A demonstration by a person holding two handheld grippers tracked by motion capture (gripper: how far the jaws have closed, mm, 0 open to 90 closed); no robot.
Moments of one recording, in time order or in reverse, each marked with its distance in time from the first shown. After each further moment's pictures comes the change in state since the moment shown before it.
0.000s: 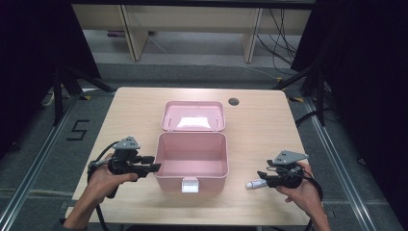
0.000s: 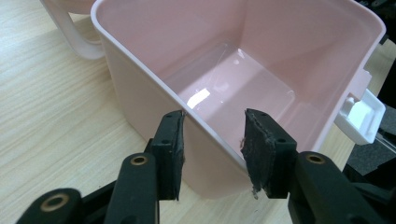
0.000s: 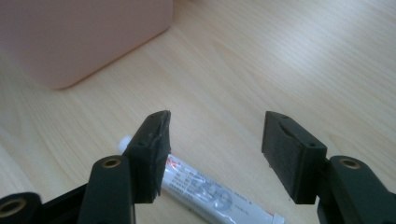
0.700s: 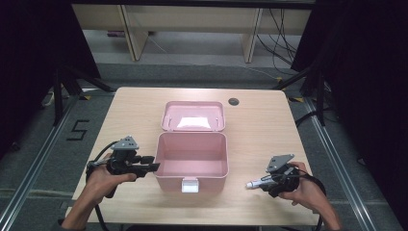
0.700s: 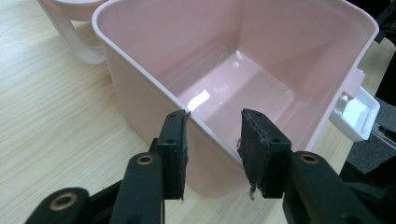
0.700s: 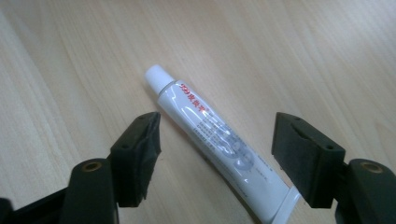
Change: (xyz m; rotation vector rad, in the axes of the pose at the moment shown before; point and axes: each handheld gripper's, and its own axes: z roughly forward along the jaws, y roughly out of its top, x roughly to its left) left arm -0.003 0.002 -0.003 -0.007 0.014 0.021; right arm 0.002 0.003 0.010 0.241 0.114 -0.234
